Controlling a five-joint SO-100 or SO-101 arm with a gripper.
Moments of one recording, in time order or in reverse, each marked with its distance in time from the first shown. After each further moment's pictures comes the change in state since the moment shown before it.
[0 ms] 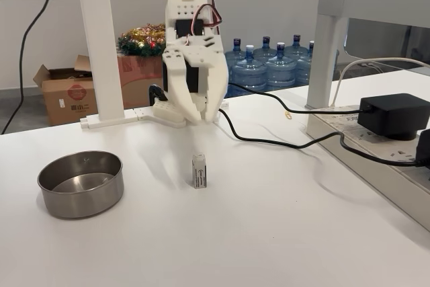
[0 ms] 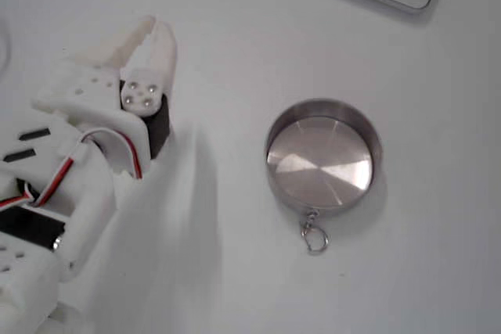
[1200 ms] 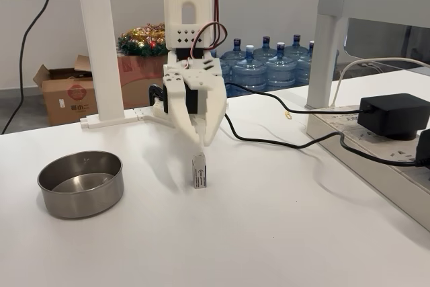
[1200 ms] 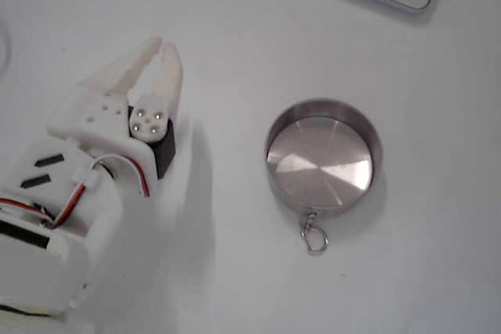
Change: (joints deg) arm 0.4 -38.1 0.2 -42.8 0.0
